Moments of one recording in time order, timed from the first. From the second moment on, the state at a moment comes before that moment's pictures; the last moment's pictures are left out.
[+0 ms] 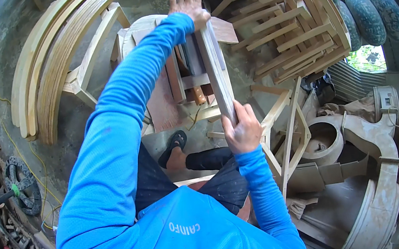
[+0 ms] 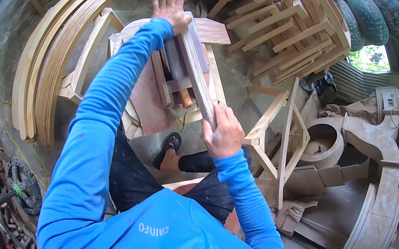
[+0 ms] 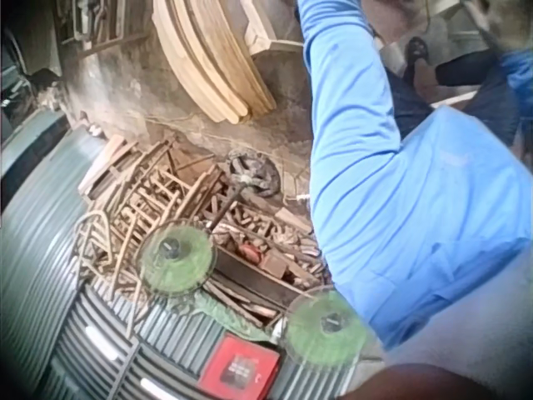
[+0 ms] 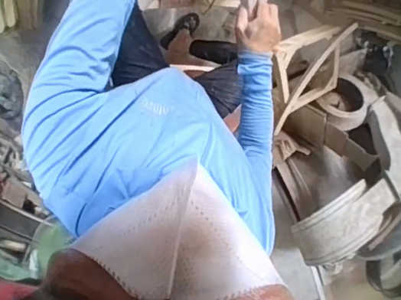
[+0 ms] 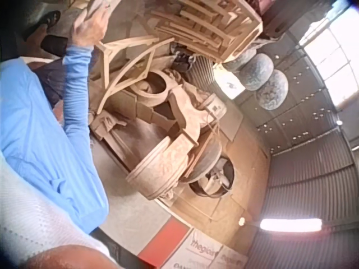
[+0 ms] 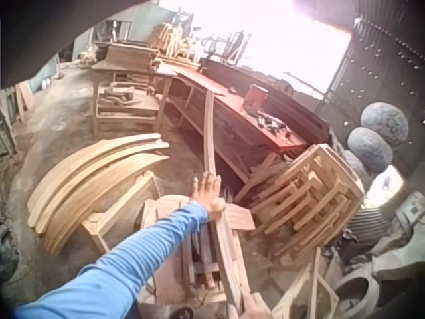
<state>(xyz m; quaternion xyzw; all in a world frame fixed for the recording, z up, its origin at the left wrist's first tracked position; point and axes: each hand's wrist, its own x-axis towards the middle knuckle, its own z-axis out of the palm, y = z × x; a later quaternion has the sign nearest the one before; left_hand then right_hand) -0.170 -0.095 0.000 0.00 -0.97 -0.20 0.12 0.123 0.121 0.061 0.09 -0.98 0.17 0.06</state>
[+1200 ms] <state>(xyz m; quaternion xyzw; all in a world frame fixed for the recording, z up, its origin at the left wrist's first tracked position) -0.293 -0.115 0.048 0.24 -0.92 -0.31 0.00 -0.104 0.027 0.011 0.10 -0.98 0.14 0.13</state>
